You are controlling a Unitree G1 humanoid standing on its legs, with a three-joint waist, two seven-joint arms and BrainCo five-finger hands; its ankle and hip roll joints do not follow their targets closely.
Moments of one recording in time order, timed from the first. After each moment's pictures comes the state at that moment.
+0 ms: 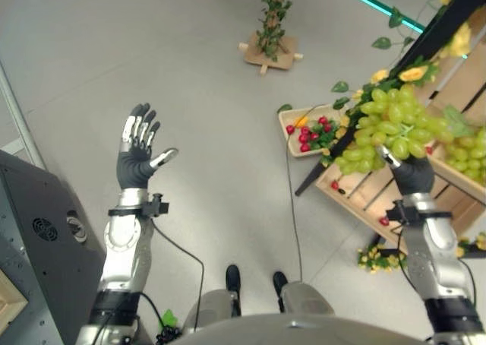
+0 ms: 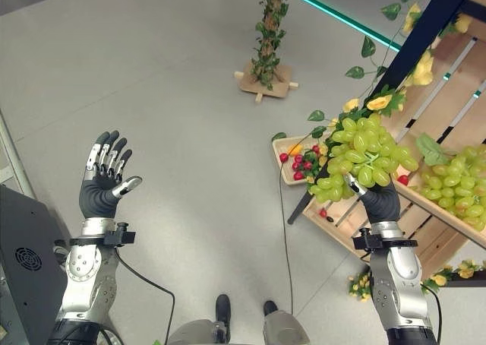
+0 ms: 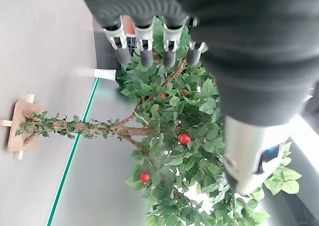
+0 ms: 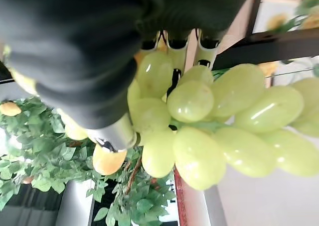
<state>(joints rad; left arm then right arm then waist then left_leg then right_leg) 0.00 0.38 0.03 -0.01 -0.44 -0.49 0.00 0.07 -0.44 -0.11 0.01 0.64 -0.34 0.16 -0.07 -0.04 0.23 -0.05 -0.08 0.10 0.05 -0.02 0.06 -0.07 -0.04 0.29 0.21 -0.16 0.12</state>
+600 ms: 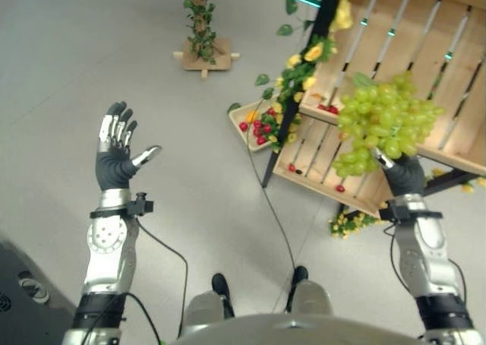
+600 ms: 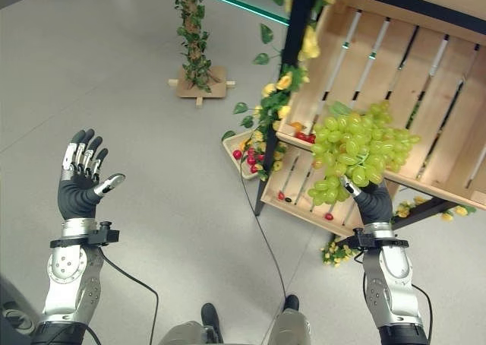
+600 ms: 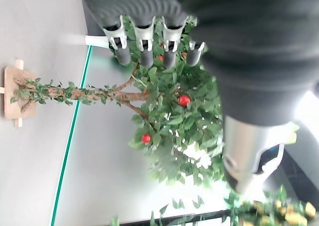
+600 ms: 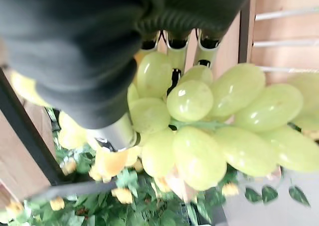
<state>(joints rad) 0.04 0.41 0.10 -0.01 -0.40 -0.49 0.06 0.06 -0.41 -0.09 0.03 0.63 -0.33 0.14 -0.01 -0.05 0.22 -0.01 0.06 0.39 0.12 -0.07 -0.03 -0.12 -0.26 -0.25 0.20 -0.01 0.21</state>
